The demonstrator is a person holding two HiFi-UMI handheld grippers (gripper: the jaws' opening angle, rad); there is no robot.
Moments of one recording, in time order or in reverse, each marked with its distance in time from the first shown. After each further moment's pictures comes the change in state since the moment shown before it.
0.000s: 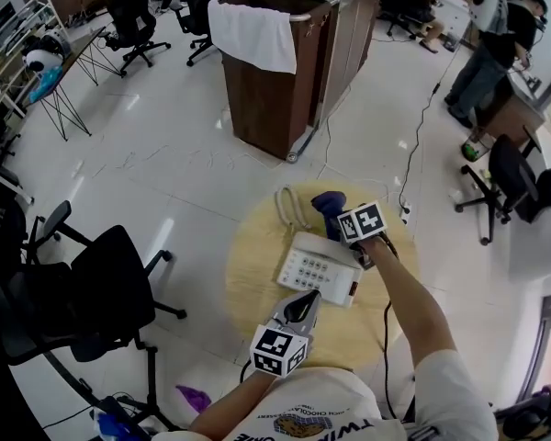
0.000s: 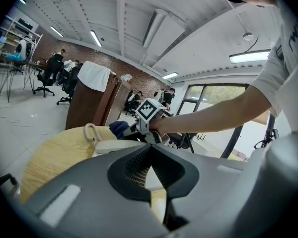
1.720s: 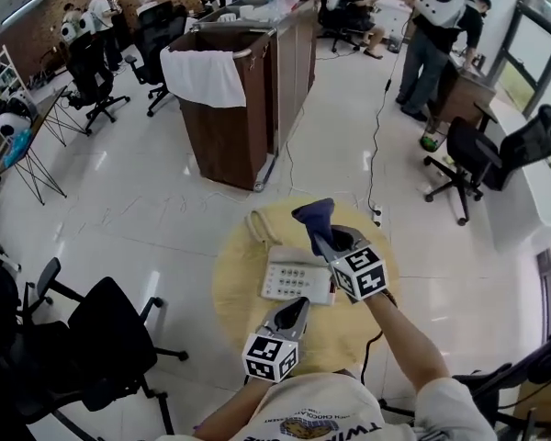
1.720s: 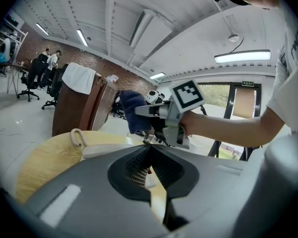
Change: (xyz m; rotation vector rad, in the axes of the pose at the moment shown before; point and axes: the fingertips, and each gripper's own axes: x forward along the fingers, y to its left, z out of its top) left arm -0.011 -0.021 0.006 0.077 -0.008 -0.129; right arm -0.171 0.077 0.021 -0.119 -0.558 -0.169
